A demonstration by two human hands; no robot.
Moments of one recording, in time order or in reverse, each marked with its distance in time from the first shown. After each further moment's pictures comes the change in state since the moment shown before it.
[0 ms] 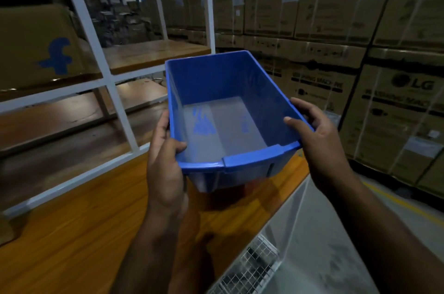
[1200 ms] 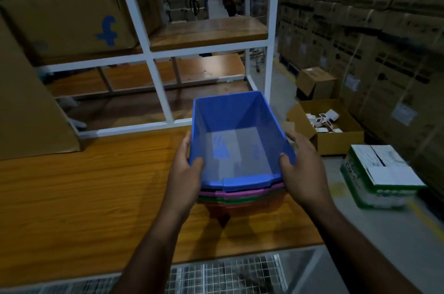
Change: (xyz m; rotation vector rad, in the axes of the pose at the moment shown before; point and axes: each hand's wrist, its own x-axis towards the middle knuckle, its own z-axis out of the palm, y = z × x) left_hand 0.047 -0.147 0.158 0.640 0.479 -0.079; right_hand 0.203 0.164 -0.050 -0.355 -0.605 -0.111
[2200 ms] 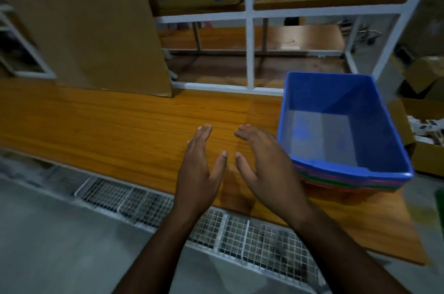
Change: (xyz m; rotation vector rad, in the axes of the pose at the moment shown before) left_hand -0.077 -0.055 -0.117 0.645 0.312 0.196; right_hand -0.088 -0.111 0.115 0.015 -0.467 -0.664
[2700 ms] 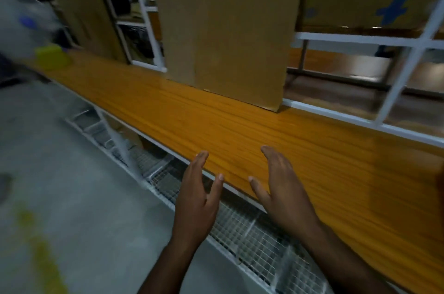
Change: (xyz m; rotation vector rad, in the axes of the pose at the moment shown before) left_hand -0.055 -0.205 -0.218 -0.001 0.268 -0.284; right_hand 0.071 -0.174 0.224 0.045 -0.225 -0.112
